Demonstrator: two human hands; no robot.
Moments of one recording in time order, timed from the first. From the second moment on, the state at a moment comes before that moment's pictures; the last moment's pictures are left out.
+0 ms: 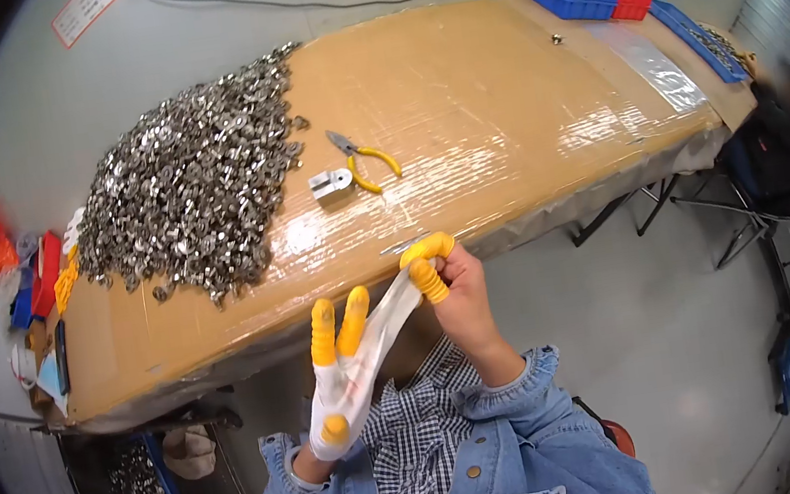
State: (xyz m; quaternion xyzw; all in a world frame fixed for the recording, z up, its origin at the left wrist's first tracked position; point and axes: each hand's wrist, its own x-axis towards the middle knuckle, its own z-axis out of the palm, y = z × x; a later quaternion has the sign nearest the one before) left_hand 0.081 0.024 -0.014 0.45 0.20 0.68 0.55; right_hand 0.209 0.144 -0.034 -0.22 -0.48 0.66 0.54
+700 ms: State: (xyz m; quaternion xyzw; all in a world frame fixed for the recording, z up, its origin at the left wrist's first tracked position) left_hand 0.095 0.049 0.027 0.53 0.22 0.66 0.49; right_hand 0.186 0.163 0.017 -0.18 -0.53 0.60 0.57
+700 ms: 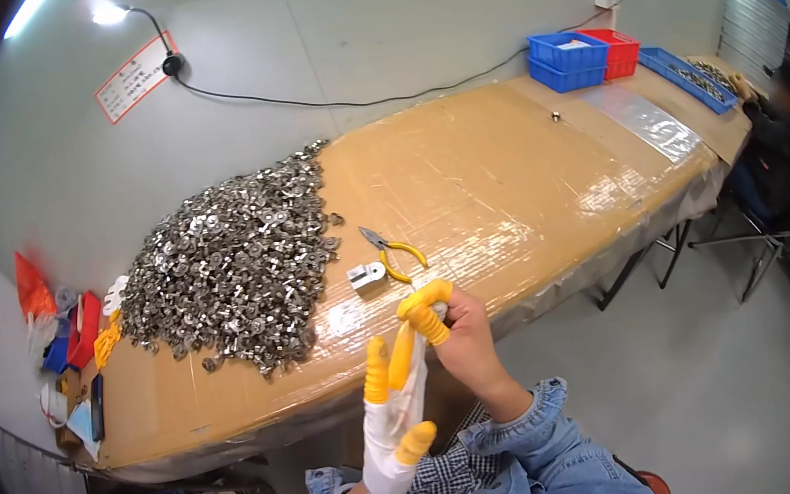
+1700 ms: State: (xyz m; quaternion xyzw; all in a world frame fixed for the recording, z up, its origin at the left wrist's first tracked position) left_hand 0.109 0.054 0.009 0.49 0.27 0.71 0.43; right_hand 0.183 0.164 0.001 -0.22 -0.50 0.55 0.63
